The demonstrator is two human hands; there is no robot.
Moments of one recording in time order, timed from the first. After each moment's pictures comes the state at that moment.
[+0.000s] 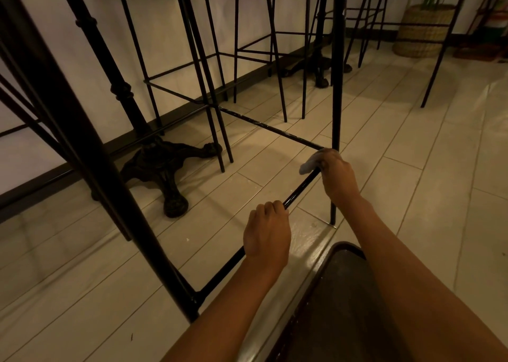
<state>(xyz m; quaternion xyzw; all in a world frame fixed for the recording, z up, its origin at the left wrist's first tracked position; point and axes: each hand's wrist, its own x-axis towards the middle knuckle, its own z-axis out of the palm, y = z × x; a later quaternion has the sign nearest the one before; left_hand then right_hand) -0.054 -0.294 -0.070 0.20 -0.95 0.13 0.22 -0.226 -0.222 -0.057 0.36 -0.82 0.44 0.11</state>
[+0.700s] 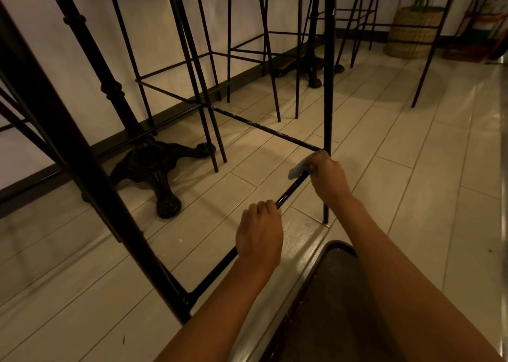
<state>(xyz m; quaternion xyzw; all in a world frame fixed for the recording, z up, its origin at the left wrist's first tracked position) -0.054 -0.292 -0.068 0.20 -0.95 0.13 0.19 -0.228 -0.222 -0.058 0.38 -0.83 0.39 0.07</state>
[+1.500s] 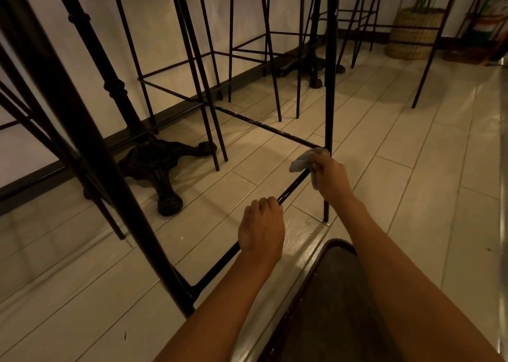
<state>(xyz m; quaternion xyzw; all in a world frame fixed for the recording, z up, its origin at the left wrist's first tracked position) -0.055 -0.293 -0.070 0.21 -0.96 0.11 0.17 -0.214 -0.217 -0.050 0.34 -0.84 0.42 0.06</state>
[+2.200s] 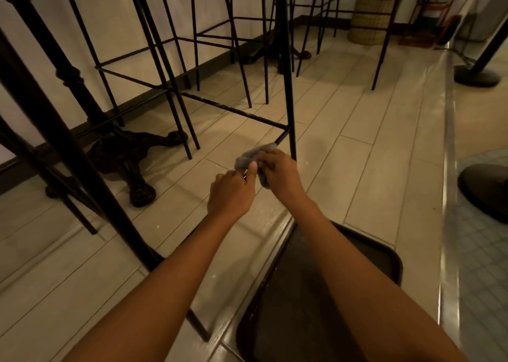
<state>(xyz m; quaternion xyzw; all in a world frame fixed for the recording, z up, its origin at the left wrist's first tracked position) -0.060 -0.292 -0.033 0.27 -0.93 -0.23 0.08 -0.145 -0.213 -0.045 0.37 -0.81 0.46 0.05</state>
